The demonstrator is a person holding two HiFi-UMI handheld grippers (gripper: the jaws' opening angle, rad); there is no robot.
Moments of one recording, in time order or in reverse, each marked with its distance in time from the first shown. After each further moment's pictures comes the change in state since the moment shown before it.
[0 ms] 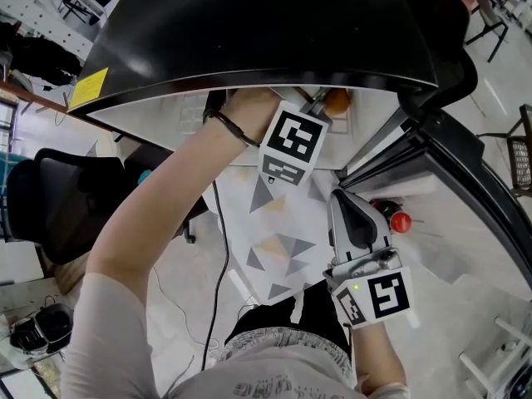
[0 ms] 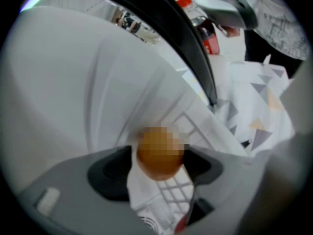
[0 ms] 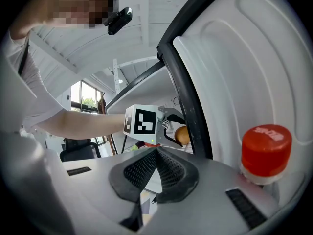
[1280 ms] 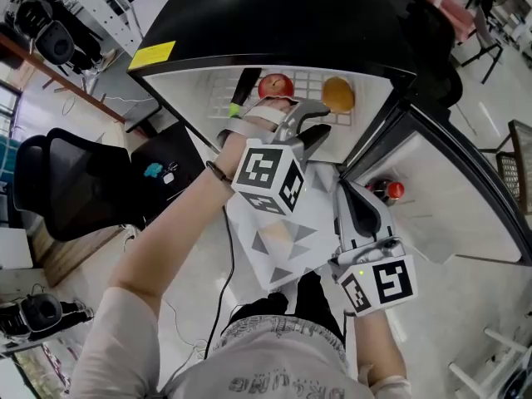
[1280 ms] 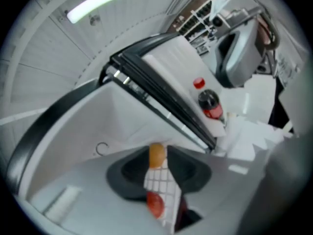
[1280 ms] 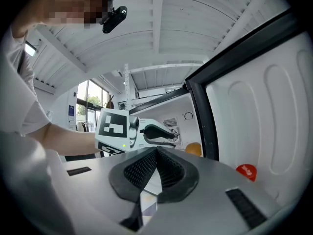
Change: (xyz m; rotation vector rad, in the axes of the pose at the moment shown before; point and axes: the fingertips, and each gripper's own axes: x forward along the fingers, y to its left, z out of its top) left arm -0.131 -0.008 0.033 -0.496 -0.163 0.233; right arm -0.040 0.049 0.042 -0.087 -0.048 0.024
